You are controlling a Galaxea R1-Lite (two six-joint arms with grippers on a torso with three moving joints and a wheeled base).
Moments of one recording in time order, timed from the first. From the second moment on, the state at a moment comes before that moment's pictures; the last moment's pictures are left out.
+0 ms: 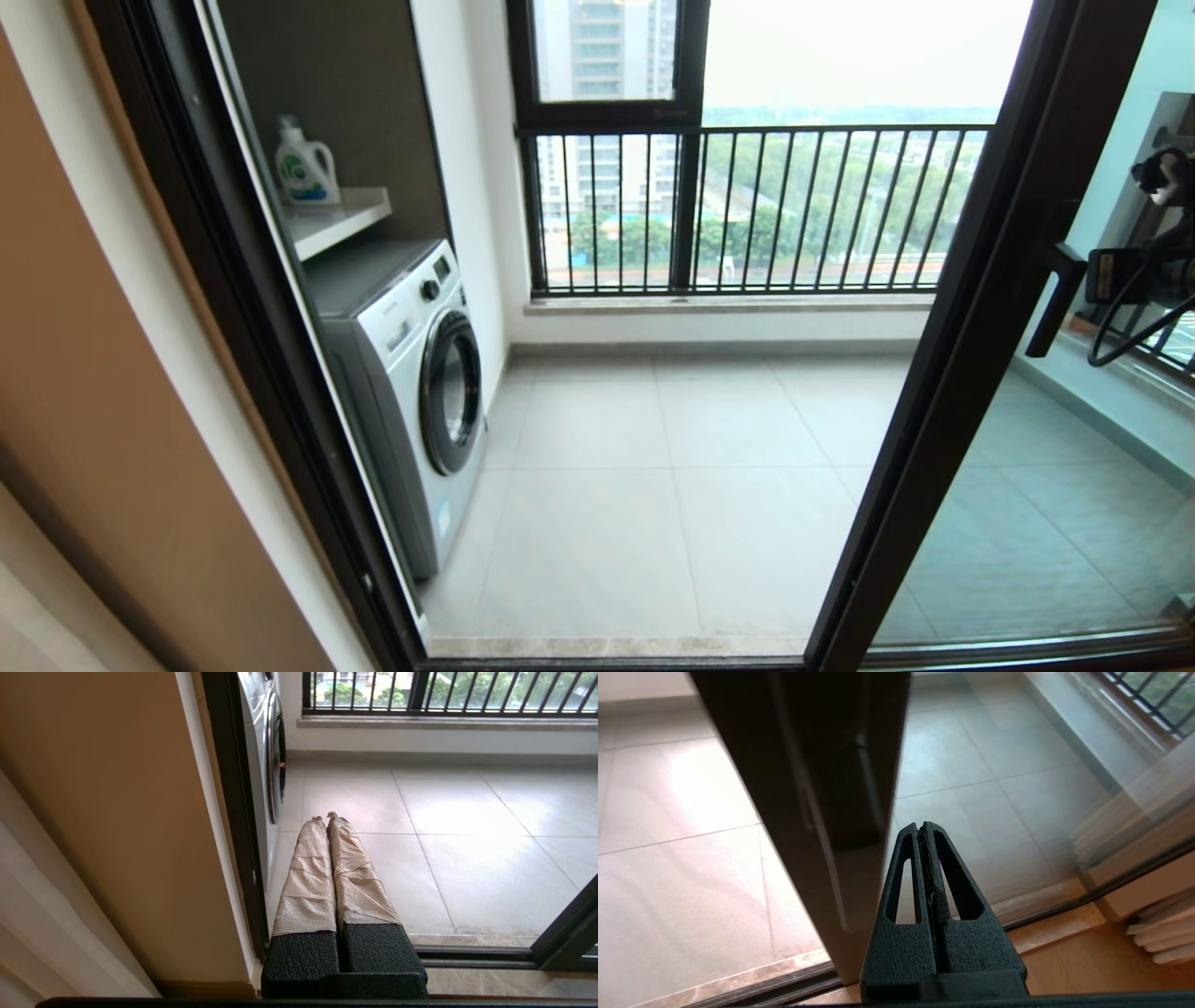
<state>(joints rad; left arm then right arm) 0.00 0.00 0.00 0.00 0.00 0.00 -0.34 1.84 -1.43 -0.09 0.01 -0.16</state>
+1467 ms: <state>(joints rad) 0.00 0.00 0.00 0.00 0.00 0.00 -0.25 1.90 -1.50 -0.09 -0.01 -0.11</state>
